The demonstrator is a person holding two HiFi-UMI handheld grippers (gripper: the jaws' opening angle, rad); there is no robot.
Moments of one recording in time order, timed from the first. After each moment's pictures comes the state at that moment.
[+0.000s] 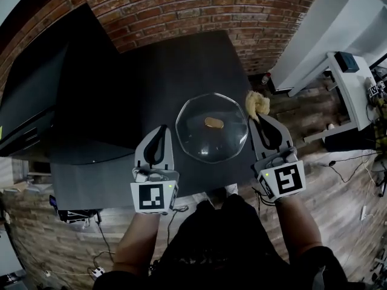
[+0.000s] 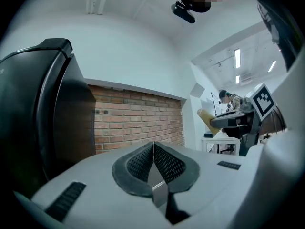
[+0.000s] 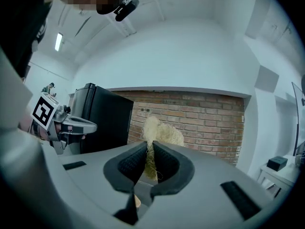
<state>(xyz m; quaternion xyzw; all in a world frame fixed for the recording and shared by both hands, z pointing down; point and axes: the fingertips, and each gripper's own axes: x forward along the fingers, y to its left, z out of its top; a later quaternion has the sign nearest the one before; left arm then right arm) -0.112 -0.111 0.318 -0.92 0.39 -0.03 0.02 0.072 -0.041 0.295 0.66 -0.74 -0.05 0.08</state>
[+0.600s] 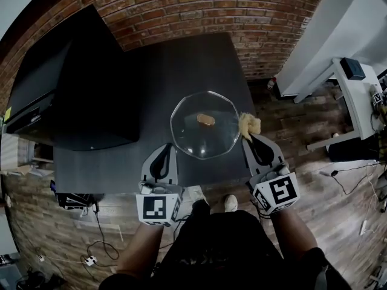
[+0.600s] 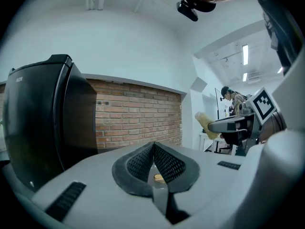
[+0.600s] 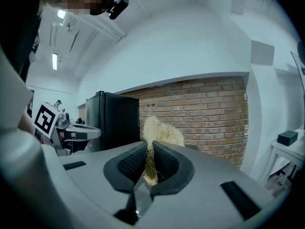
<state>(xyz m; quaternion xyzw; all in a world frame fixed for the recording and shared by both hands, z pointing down) -0.089 -0.028 0.340 -0.91 0.41 -0.06 -0.02 0.087 0.022 0.326 0.61 -0.79 0.04 0.05</state>
